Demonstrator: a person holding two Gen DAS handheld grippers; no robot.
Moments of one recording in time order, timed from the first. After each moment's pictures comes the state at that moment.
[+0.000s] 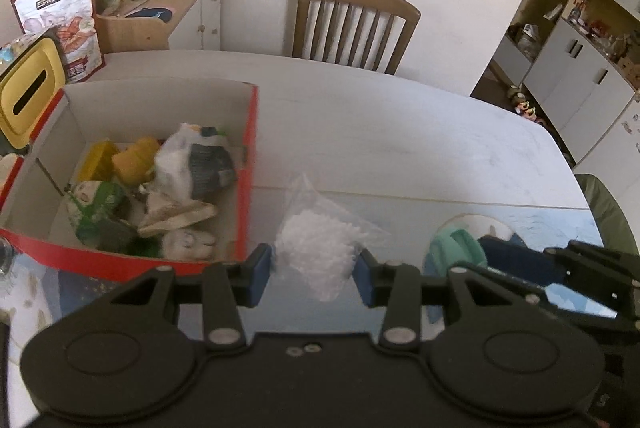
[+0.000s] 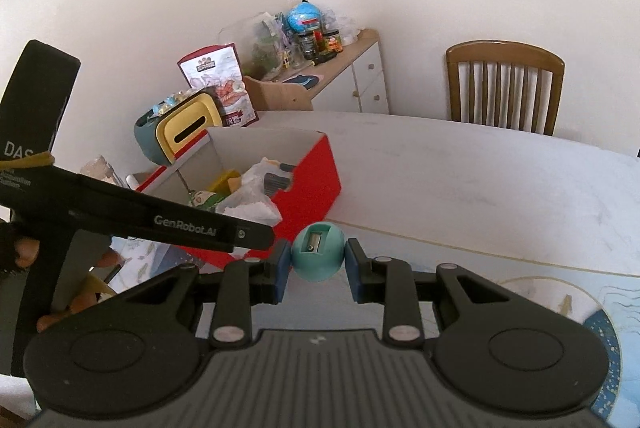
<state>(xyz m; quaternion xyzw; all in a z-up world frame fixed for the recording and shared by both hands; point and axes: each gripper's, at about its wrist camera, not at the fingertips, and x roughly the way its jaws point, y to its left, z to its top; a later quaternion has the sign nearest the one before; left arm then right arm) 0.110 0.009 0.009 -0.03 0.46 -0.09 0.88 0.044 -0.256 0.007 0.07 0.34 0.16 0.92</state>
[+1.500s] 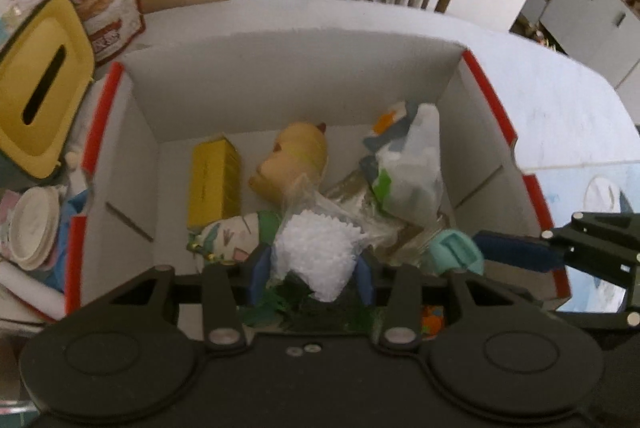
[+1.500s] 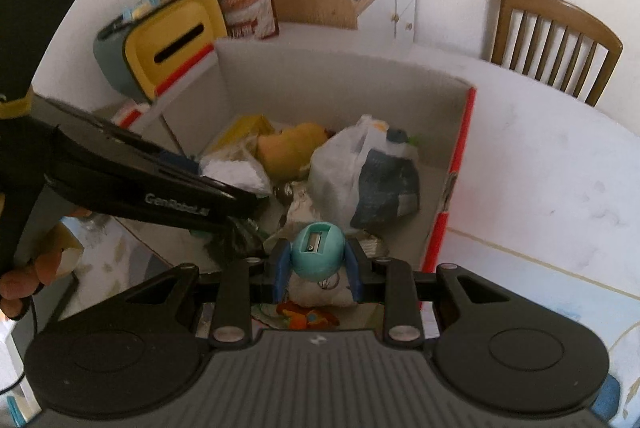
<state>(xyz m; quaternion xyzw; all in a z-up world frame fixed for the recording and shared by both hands) 0.229 0.167 -0.071 0.05 0.53 -0.12 0.84 0.189 -0.067 -0.075 0.00 0.46 0.14 0.88</state>
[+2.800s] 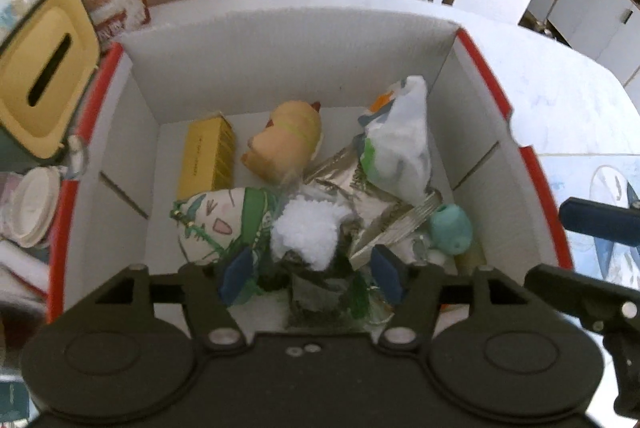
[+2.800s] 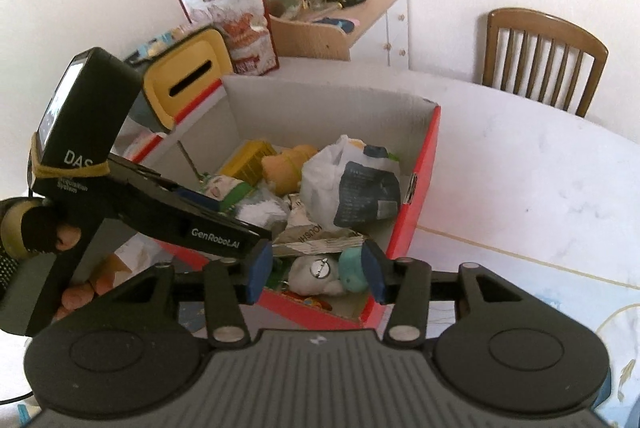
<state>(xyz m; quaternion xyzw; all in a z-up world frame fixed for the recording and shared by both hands) 0.209 0.160 -0.070 0.05 0.53 -0.10 0.84 0.143 -0.102 -0.034 0.03 0.41 0.15 0.90</state>
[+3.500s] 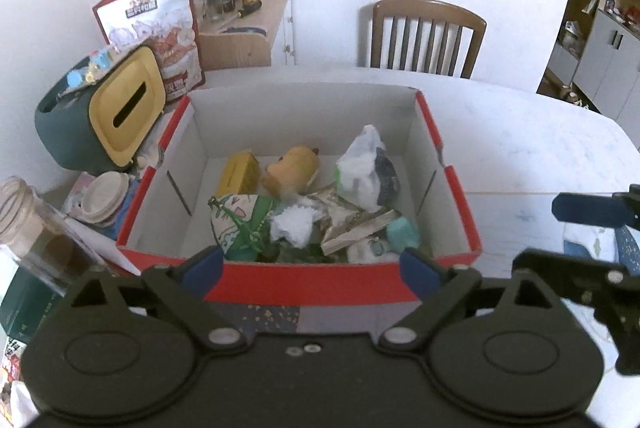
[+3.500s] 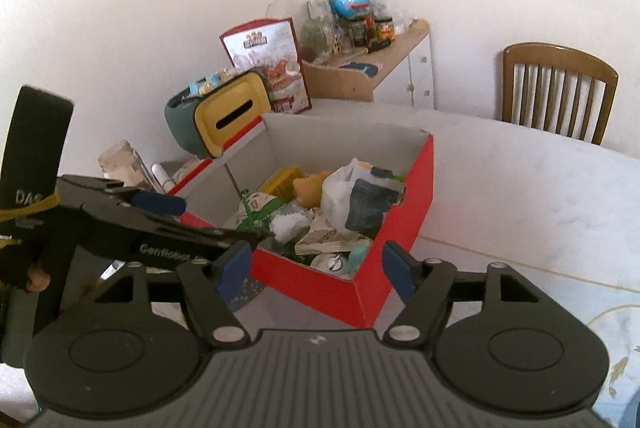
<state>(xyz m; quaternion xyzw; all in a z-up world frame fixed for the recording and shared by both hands) 0.110 0.126 -0.008 0.04 0.42 -0.03 0.91 0.081 -0.147 -0.005 0.06 0.34 0.20 0.92</state>
